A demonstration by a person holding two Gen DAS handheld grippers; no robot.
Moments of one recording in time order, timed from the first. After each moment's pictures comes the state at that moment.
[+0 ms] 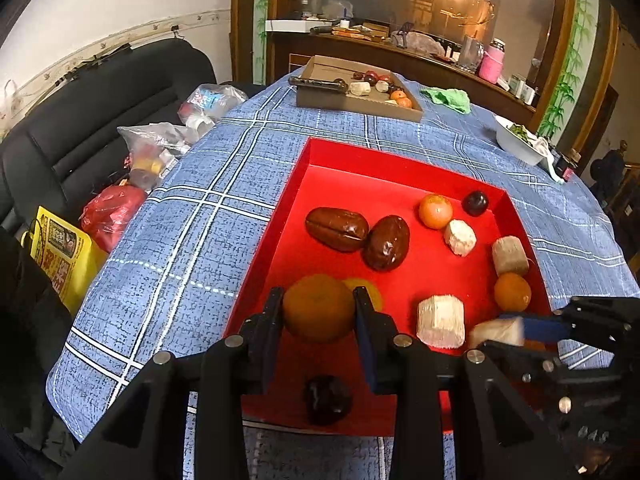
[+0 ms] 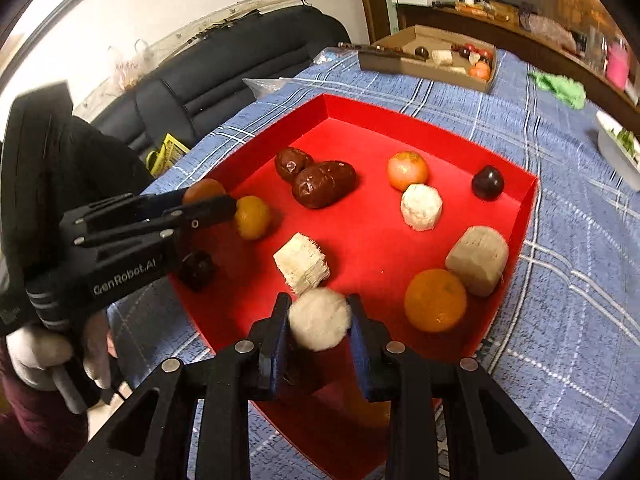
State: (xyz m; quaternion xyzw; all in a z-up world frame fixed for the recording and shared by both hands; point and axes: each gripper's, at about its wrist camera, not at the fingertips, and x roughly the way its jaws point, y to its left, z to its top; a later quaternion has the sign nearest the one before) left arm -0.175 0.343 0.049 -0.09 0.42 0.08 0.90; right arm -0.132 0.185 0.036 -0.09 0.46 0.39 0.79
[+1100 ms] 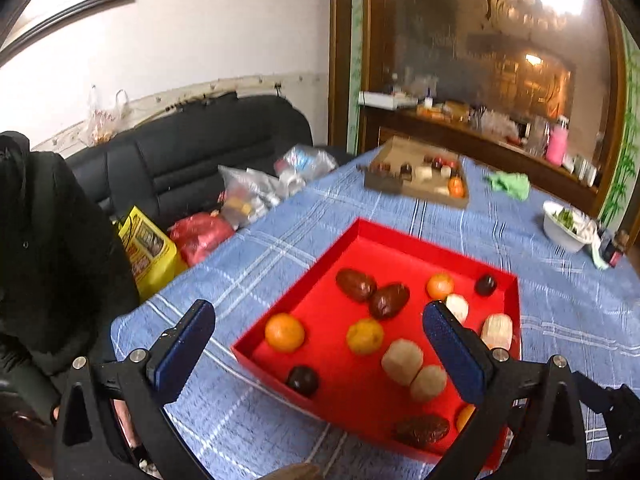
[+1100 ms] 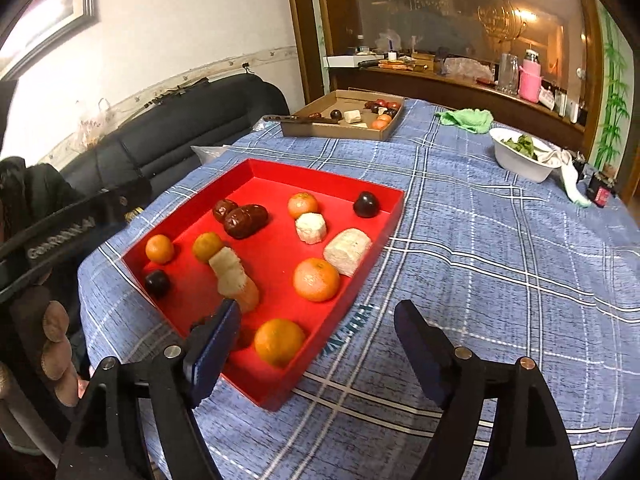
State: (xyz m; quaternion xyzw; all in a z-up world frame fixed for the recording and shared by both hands) left arm -0.221 0.275 0.104 -0.09 0.30 0.28 0.91; right arm -0.172 0.101 0.061 -0.05 0.36 0.29 0.88
